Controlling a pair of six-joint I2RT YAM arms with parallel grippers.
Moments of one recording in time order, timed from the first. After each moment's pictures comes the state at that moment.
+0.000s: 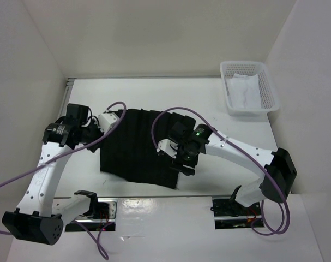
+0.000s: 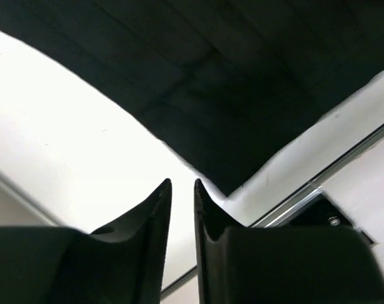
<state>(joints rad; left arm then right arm) -0.12 1.06 1.16 -1.15 0.24 0.60 0.92 1.44 1.16 -1.04 -0.13 -0.39</state>
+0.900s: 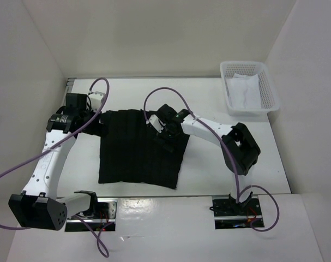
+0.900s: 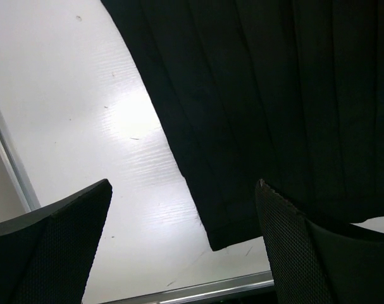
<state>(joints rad) -0.06 1.17 1.21 -0.92 0.06 0.19 0.76 1.86 1.38 -0.74 0.02 -0.32</state>
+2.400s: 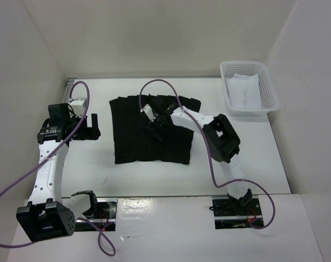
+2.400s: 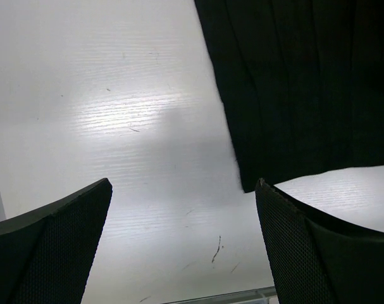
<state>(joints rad) 0.20 1.07 1.02 -0.79 0.24 0.12 0.72 2.17 1.66 -0.60 0.02 -0.28</state>
